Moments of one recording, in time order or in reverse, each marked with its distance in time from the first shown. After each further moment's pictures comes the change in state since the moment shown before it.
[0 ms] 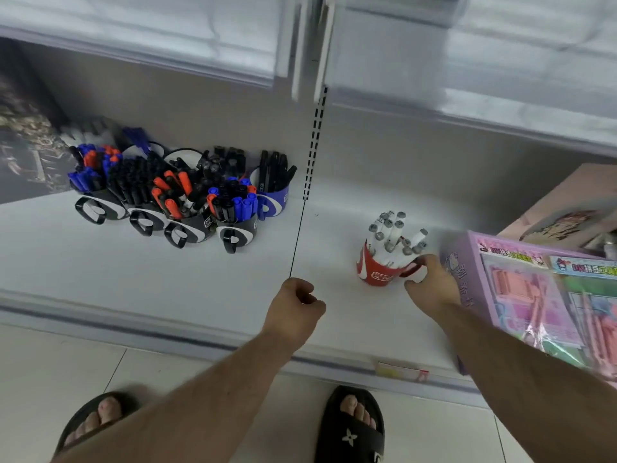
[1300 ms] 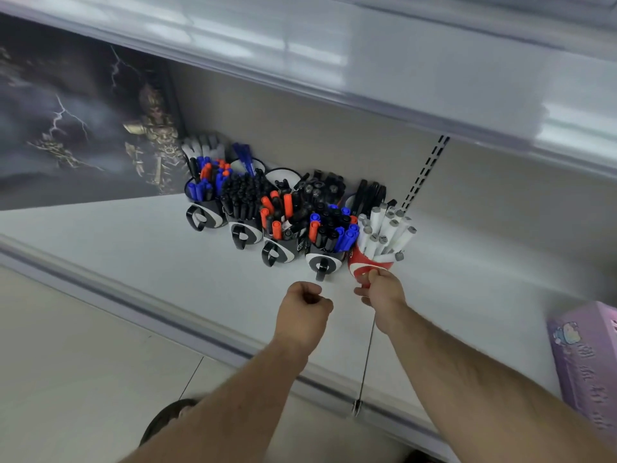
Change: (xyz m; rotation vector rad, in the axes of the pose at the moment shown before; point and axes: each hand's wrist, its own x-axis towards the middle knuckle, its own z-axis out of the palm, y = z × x) left_hand 0.035 -0.011 -0.129 -0.343 0.240 -0.080; right_hand -0.011 -0.217 0.163 0.754 -0.301 0.235
